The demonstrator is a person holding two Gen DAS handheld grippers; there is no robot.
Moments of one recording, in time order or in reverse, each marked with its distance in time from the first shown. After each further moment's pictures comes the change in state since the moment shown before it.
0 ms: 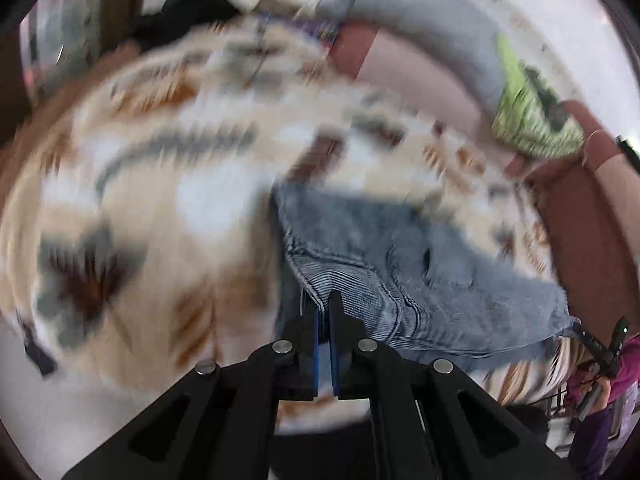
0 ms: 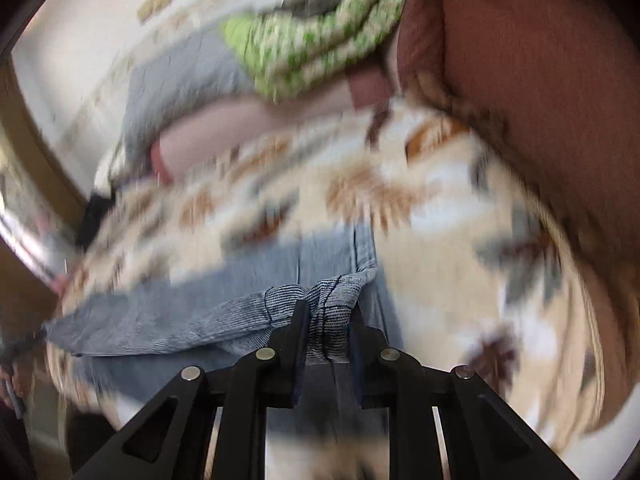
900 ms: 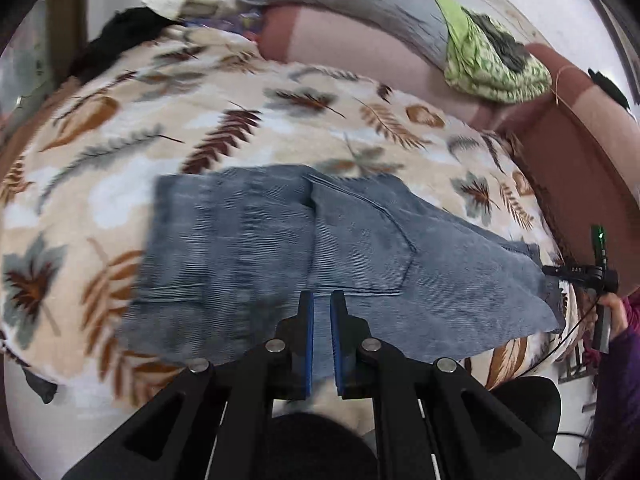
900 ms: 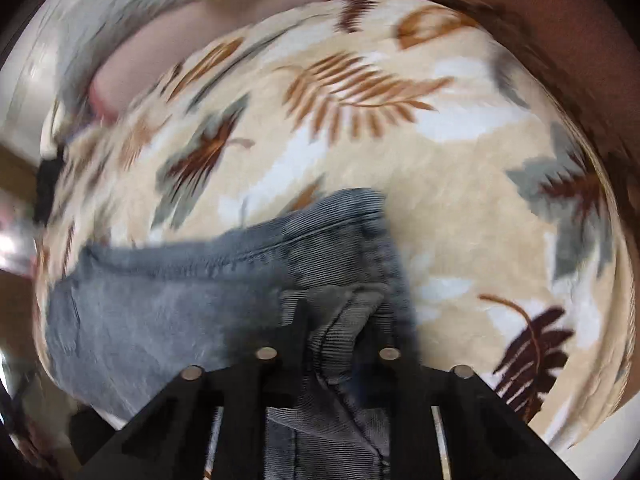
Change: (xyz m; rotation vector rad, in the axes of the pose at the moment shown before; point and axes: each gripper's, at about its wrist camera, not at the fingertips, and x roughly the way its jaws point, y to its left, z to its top) left arm 0.027 -0.120 -0.024 0.191 -0.006 -0.019; right arm 0.097 0.005 0.032 0.039 0.350 -0.091
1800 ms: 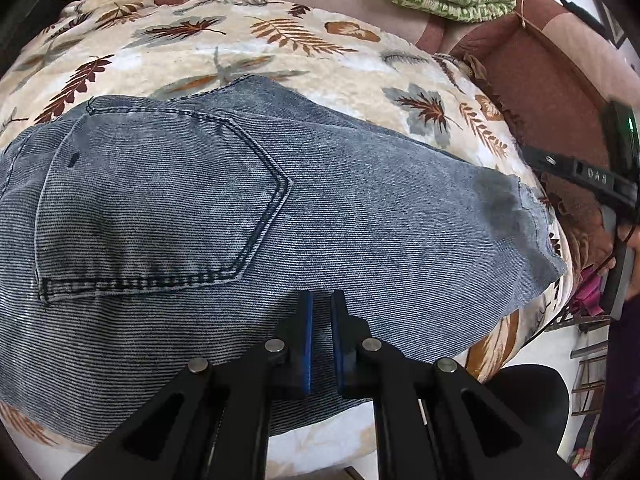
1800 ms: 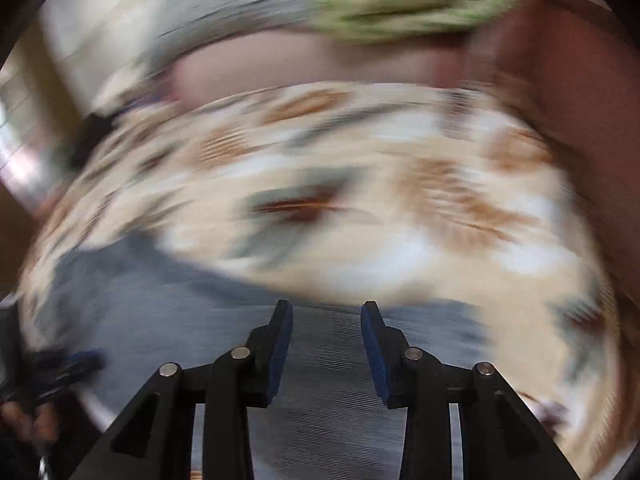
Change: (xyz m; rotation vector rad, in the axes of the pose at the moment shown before) left arm 0.114 -0.102 -0.016 0.120 0.176 -0.135; right arm -0.018 0.114 0.012 -0.320 -0.185 0.097
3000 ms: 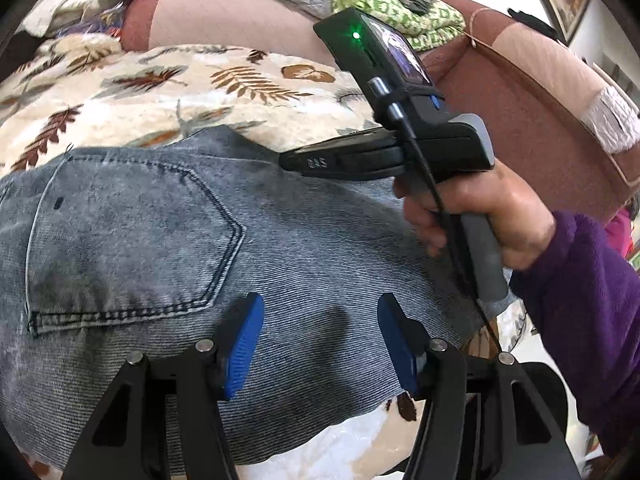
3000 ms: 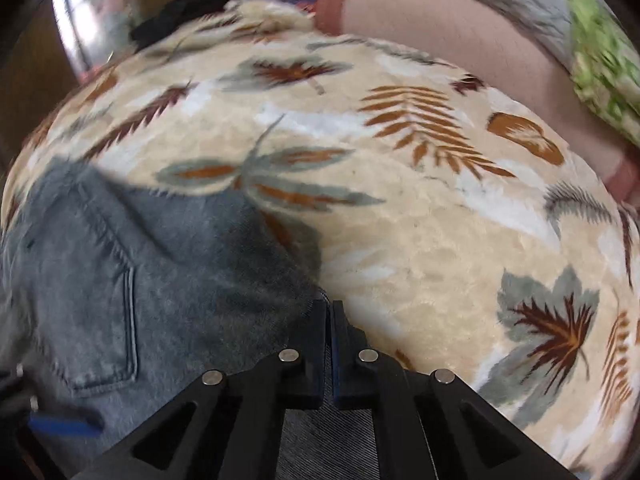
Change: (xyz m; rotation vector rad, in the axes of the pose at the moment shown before) left arm -0.010 -0.015 -0.003 0.113 -0.171 -0.100; right arm 0.167 0.175 0.040 -0.356 0.074 -0.038
